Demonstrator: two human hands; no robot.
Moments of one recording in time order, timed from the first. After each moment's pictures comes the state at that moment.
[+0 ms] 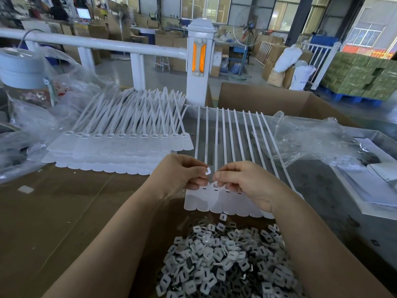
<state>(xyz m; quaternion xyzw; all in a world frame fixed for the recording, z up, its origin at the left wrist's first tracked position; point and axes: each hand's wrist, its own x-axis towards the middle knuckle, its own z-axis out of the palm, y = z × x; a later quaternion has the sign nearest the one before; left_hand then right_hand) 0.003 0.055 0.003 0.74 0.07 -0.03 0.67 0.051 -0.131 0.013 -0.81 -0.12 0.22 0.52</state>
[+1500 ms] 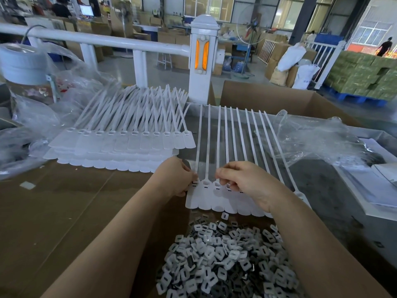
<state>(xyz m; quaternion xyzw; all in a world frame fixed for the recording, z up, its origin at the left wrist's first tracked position) 0.016 0.056 -0.009 0.87 0.18 -0.04 0.46 0.053 -0.126 0.009 -0.85 -0.11 0.20 0.47</state>
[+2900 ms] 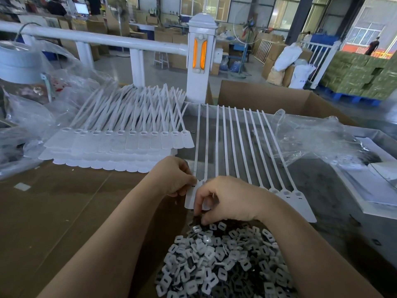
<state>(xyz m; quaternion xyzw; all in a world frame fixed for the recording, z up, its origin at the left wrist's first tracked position) 0.019 0.067 -0.012 0.89 0.14 -0.05 0.44 0.024 -0.109 0.019 -0.87 -0.40 0.23 0.17</state>
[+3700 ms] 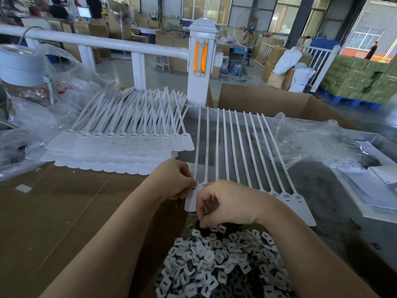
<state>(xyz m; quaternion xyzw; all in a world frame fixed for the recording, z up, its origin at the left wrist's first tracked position) 0.017 0.067 -0.014 0.89 0.13 -0.05 0.43 0.023 -0.109 0.022 -0.86 -0.39 0.25 0.18</state>
